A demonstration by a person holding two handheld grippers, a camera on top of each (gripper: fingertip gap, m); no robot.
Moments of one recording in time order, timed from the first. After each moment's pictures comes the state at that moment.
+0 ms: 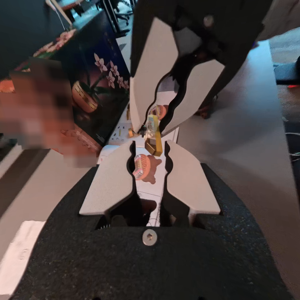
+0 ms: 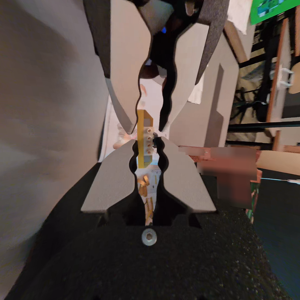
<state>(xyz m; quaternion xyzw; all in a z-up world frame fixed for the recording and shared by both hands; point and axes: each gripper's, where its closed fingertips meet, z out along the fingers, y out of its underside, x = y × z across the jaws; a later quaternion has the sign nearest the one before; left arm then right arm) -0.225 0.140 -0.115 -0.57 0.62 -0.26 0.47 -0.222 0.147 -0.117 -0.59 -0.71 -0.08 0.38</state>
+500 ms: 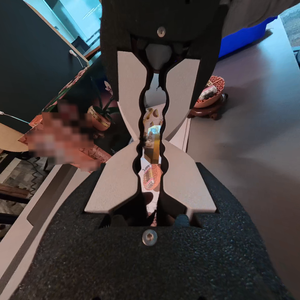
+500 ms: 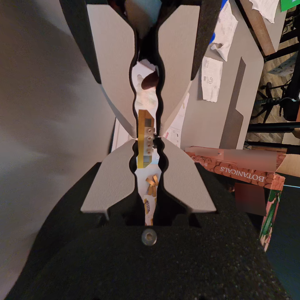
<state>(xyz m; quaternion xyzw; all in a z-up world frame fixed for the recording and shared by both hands) -0.220 0.132 -0.111 -0.50 0.63 -0.22 0.55 -0.222 0.142 -0.124 -0.60 -0.72 -0.05 0.34</state>
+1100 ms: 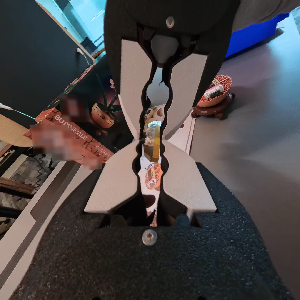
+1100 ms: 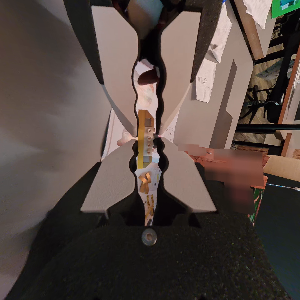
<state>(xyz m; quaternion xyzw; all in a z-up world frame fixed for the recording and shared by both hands) -0.222 0.137 -0.114 -0.50 0.62 -0.21 0.56 -0.222 0.145 -0.122 -0.58 -0.73 -0.08 0.35</state>
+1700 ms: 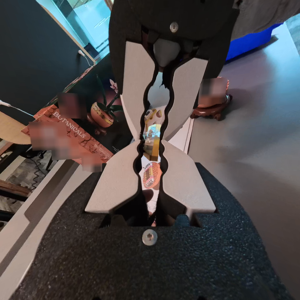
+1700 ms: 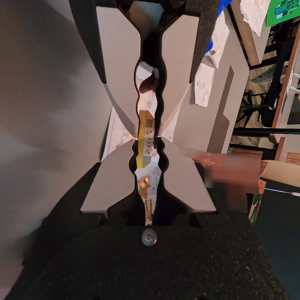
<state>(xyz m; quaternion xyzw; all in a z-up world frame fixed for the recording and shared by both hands) -0.227 0.136 -0.117 -0.50 0.61 -0.23 0.57 -0.229 0.145 -0.126 -0.57 -0.73 -0.09 0.36</state>
